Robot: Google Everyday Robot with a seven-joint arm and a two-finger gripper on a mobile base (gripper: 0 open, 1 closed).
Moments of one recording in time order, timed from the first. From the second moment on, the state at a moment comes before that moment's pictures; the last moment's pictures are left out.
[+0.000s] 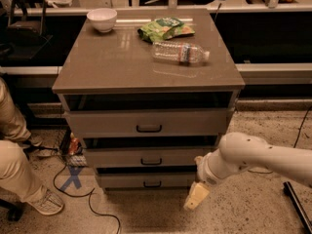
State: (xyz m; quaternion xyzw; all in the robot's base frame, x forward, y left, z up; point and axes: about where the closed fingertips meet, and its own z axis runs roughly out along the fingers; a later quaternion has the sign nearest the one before) arm 0.457 -0.134 0.530 -0.56 0.80 0.15 0.16
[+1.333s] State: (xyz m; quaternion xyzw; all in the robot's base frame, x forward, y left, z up) arm 0.467 -0.121 0.407 -0.61 0.75 0.20 0.15
